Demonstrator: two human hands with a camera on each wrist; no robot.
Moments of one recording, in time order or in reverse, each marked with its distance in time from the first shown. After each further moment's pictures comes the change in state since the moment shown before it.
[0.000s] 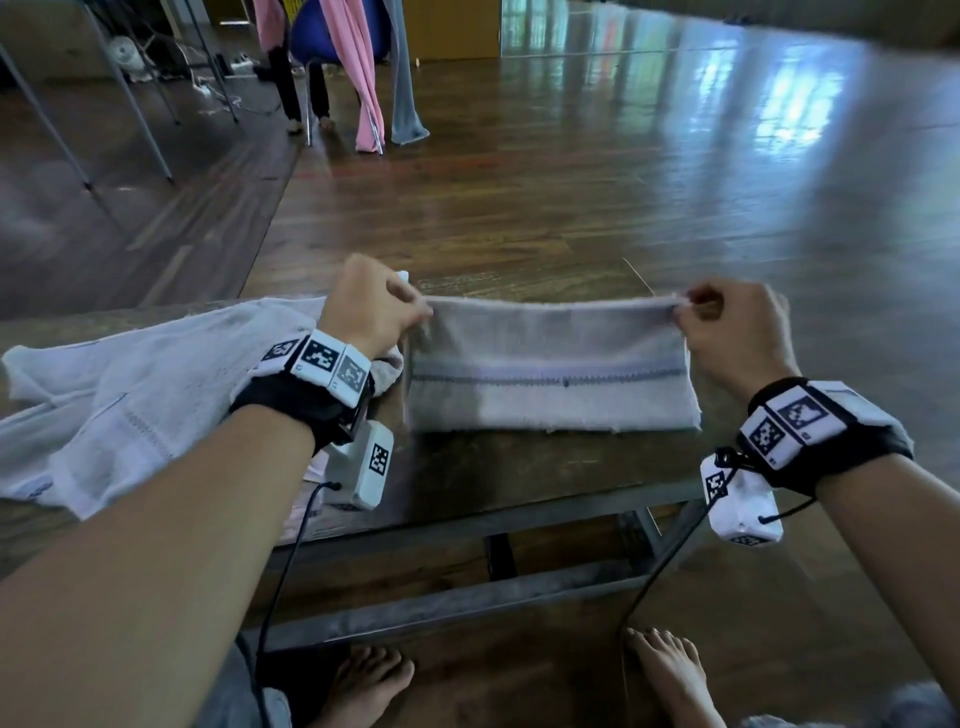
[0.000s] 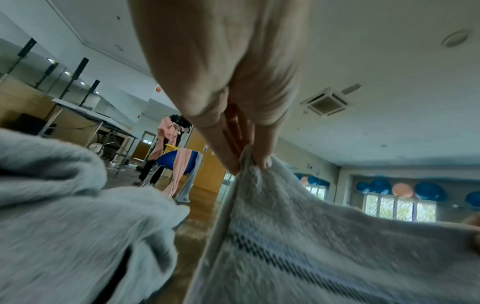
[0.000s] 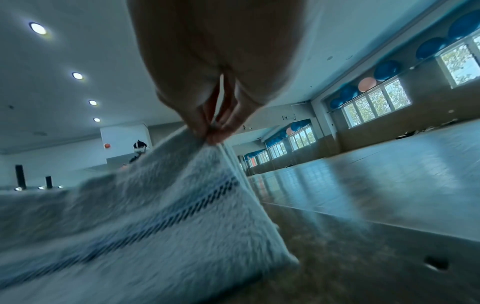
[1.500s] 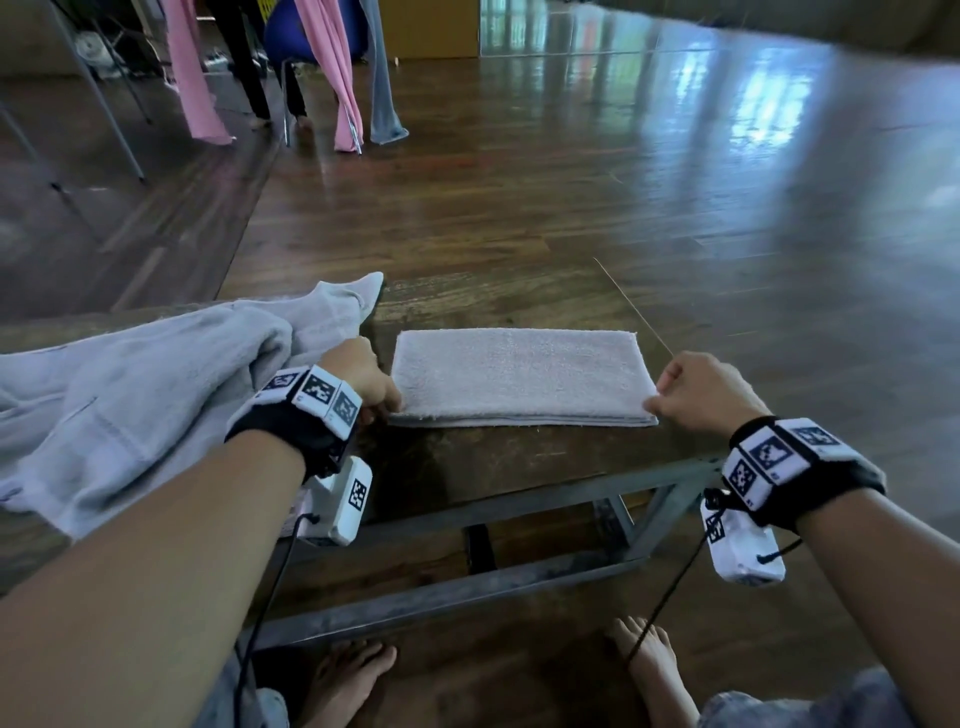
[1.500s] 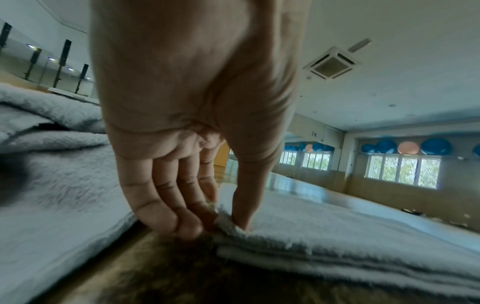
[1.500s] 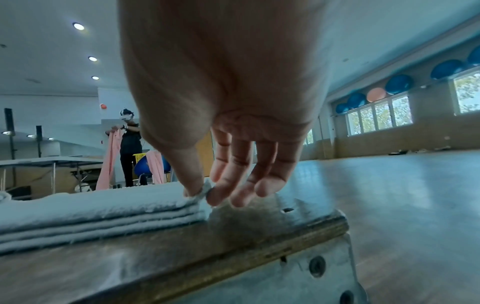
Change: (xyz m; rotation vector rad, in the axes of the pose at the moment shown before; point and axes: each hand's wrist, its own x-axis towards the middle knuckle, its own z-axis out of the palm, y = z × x) left_hand -0.024 -0.016 0.029 0.220 -0.449 -0.471; right_hand -0.037 0.036 -0.006 -0.218 -0.507 0.350
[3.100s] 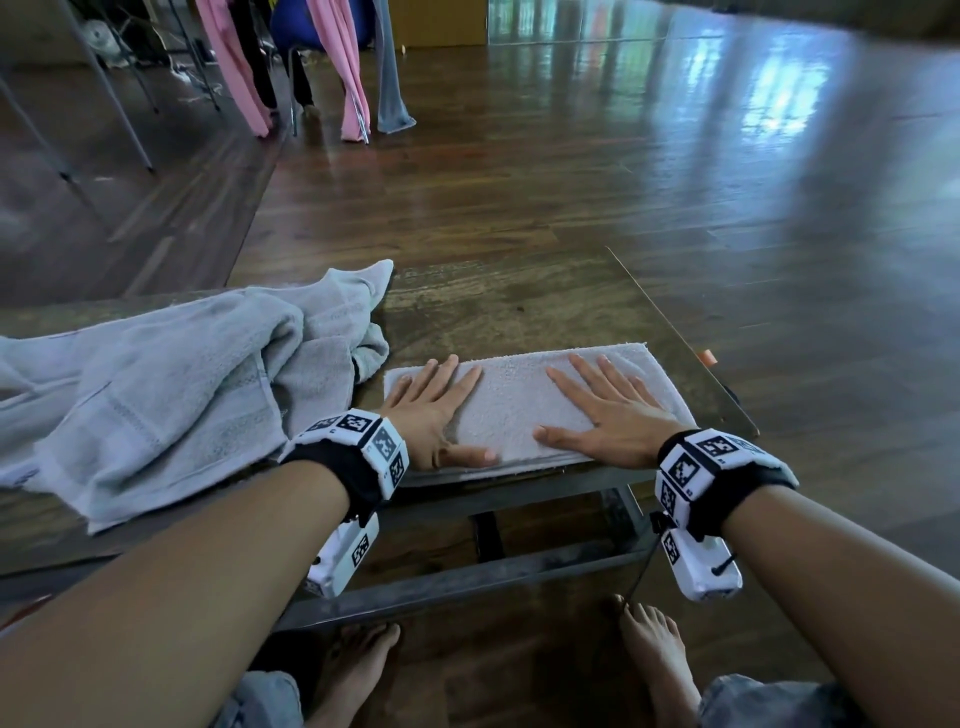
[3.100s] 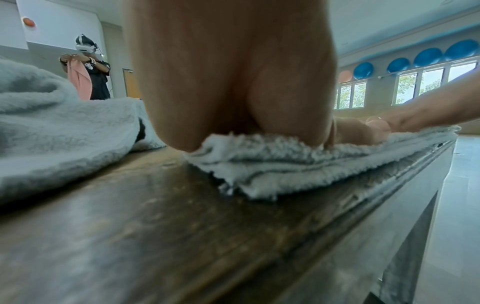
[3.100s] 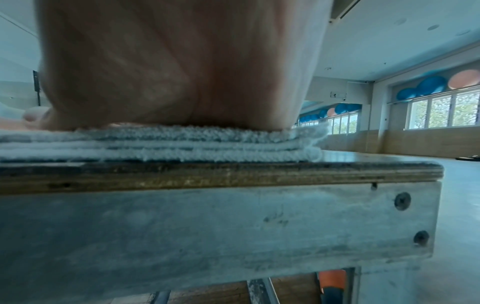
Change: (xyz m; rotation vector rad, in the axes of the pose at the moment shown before) left_hand -0.018 -0.013 0.062 0.487 -0.278 0.501; right_hand -0.014 -0.038 0.067 -0.300 -0.367 -0.491
